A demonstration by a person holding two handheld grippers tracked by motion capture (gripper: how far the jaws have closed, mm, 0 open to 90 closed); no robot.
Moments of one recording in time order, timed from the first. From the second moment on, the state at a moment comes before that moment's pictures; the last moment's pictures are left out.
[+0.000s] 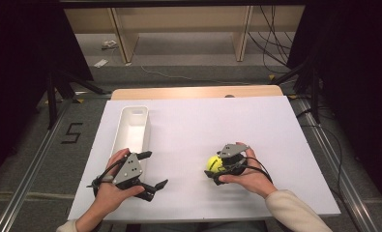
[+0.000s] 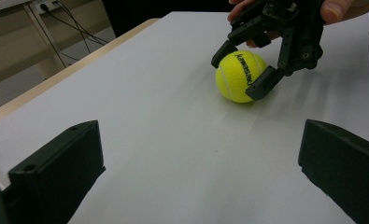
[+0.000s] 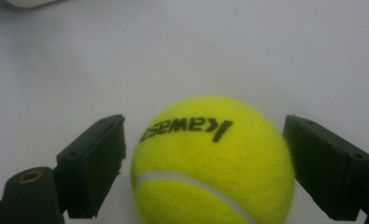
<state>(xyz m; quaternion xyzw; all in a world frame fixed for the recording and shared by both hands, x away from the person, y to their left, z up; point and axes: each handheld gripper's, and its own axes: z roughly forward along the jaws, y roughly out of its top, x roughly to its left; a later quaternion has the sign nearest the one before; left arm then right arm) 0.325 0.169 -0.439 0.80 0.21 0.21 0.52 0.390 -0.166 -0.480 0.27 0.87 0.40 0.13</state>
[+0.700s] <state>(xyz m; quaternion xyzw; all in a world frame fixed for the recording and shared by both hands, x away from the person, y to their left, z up) 0.325 0.169 -0.439 0.80 0.21 0.21 0.52 0.391 -0.166 -0.485 0.26 0.88 0.38 0.13</state>
